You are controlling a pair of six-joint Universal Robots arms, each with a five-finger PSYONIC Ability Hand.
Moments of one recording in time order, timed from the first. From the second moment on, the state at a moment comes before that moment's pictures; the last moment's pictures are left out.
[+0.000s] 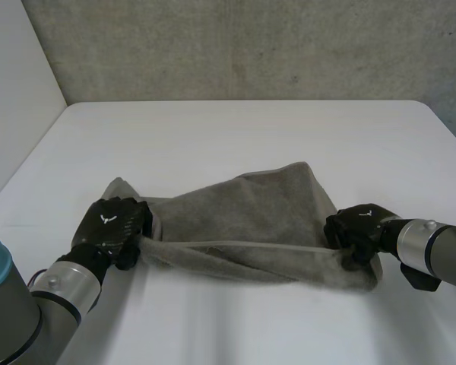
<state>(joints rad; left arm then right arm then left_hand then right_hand) 4.35 -1.69 -2.11 3.57 -1.45 3.27 1.72 -1.14 1.60 0.29 1.15 2.64 1.16 1.22 1.22 1.22 1.03 1.08 1.08 1.07 1.08 0.89</state>
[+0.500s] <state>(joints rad) 4.35 -1.69 -2.11 3.57 -1.45 3.27 1.73 -1.16 1.64 0.28 1.13 2.64 1.16 1.22 1.22 1.22 1.03 0.65 0.66 0.65 0.64 0.45</state>
